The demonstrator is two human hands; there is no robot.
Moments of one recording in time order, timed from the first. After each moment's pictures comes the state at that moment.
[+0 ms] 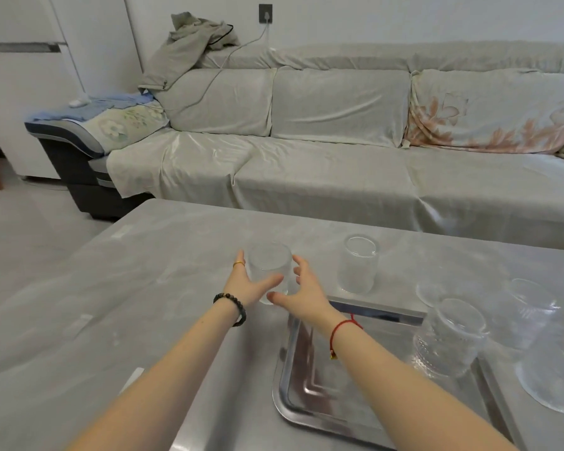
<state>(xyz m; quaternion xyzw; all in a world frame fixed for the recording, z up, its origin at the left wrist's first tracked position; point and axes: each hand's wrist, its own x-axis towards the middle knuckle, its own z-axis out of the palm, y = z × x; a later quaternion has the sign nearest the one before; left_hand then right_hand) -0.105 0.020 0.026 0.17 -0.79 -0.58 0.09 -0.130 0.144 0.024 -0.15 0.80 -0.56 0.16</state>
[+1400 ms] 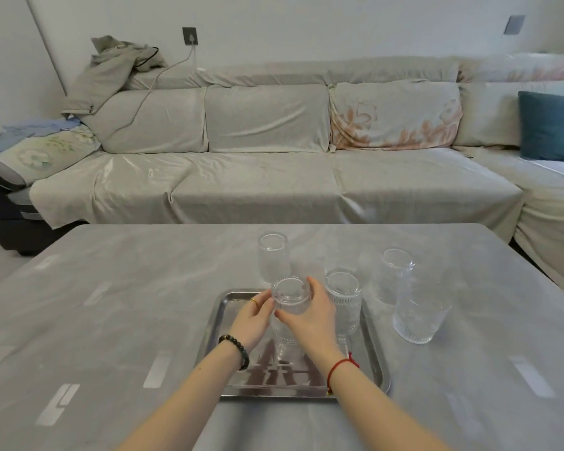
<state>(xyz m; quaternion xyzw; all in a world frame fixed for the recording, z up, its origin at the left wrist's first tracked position) -0.056 0.180 0.025 0.10 -0.73 -0.68 -0.04 -0.071 0.291 0.015 0.00 0.83 -0.56 -0.07</state>
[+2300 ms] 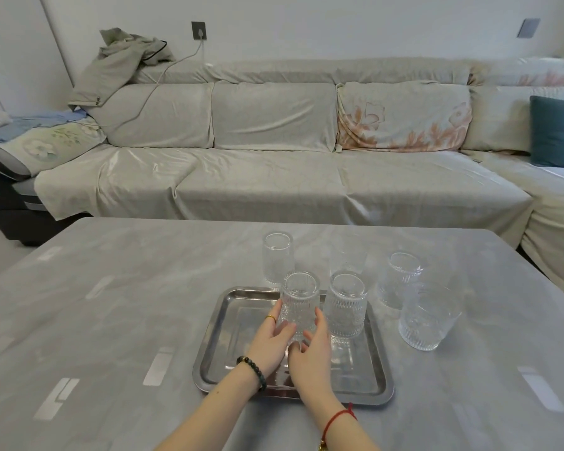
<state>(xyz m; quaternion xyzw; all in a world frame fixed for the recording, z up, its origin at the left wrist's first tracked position) -0.047 0.198 -0.006 0.05 -0.71 -0.70 -0.07 -0.033 0.279 -0.014 0.06 0.75 -0.65 -0.02</state>
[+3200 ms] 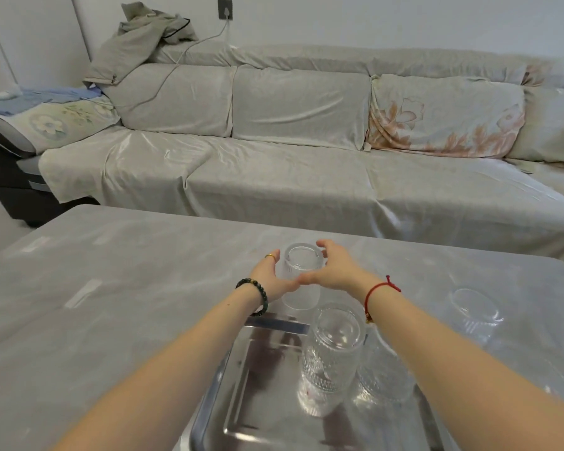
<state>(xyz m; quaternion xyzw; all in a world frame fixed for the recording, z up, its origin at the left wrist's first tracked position) -0.206 0.129 0.022 0.06 -0.86 -0.51 -0.03 -0.234 0.268 0.058 -0.11 0.91 -0.39 0.11</state>
